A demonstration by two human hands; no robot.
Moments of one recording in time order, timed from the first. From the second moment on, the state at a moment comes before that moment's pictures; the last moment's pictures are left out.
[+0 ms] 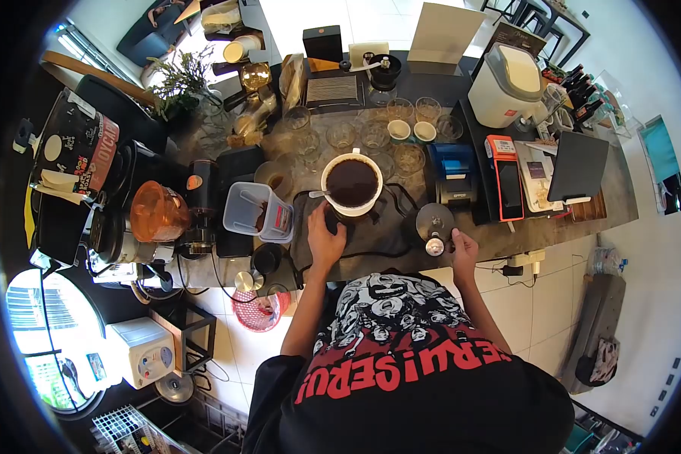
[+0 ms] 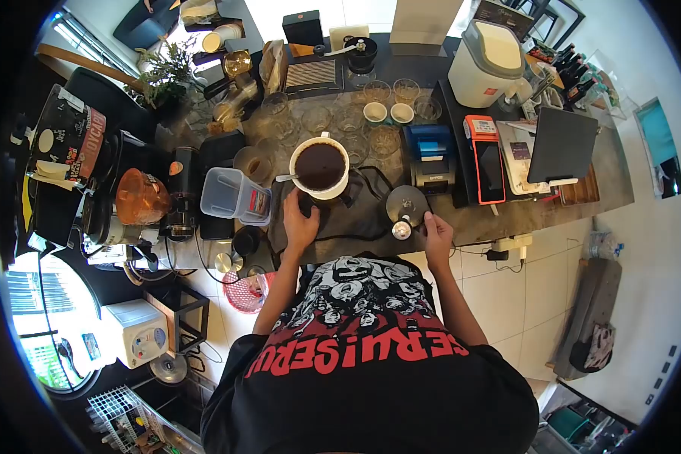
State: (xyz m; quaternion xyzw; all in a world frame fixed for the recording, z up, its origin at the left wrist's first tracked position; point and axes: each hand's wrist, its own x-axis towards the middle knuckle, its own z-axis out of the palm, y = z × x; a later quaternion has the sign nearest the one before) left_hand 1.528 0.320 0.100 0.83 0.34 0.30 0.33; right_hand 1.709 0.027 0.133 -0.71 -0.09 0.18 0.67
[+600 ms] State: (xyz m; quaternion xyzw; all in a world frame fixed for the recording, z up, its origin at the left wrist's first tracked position) left_hand 1.530 0.311 0.079 0.84 0.30 0.34 0.29; right_hand 1.736 0.134 0.317 -0.71 -0.52 -0.02 0.47
